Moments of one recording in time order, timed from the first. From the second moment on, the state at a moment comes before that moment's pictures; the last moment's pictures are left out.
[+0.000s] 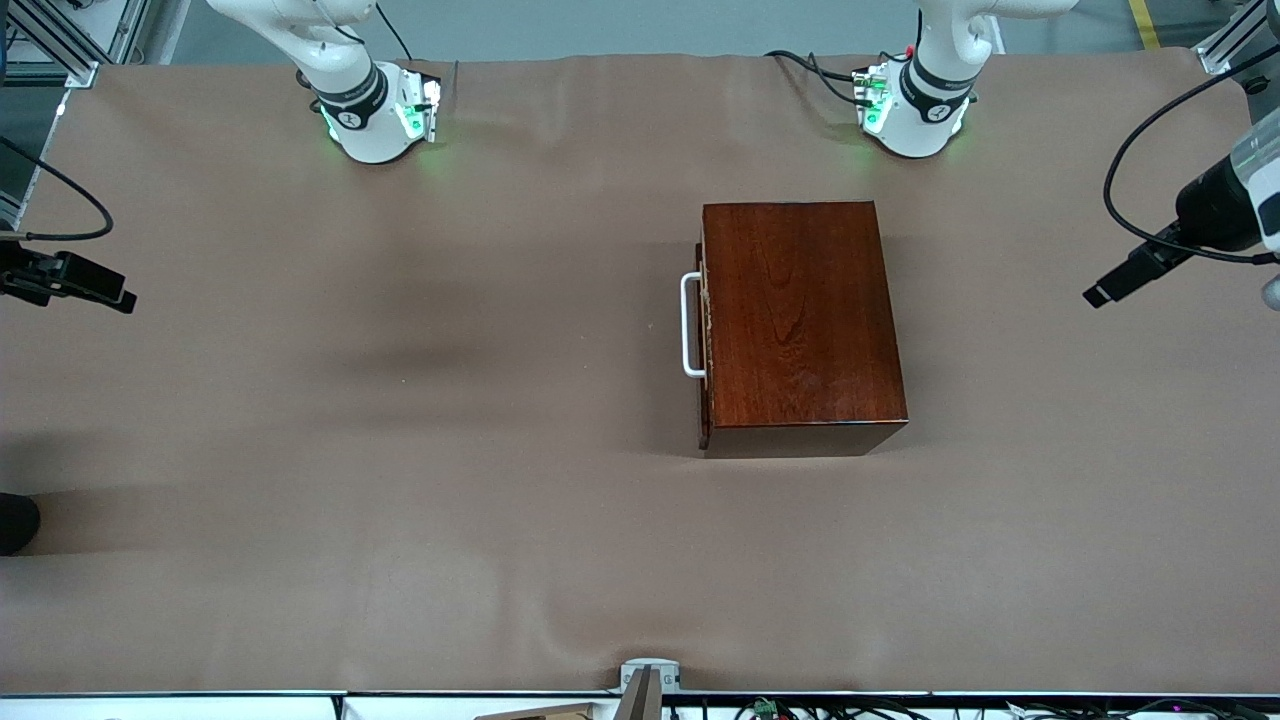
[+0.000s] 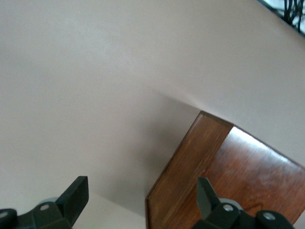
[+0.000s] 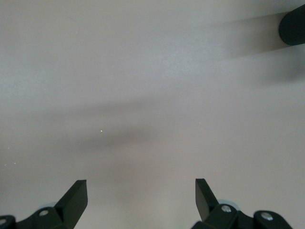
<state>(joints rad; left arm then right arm) -0.16 -0.08 0.15 -1.76 -0.07 1.72 -0.52 -0.08 0.10 -0.02 -1.48 0.00 1.53 0.01</state>
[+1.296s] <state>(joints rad) -0.05 0.01 -0.04 -1.51 0.06 1.48 -0.01 -0.08 0.10 -0.02 -1.48 0.00 1.53 0.01</state>
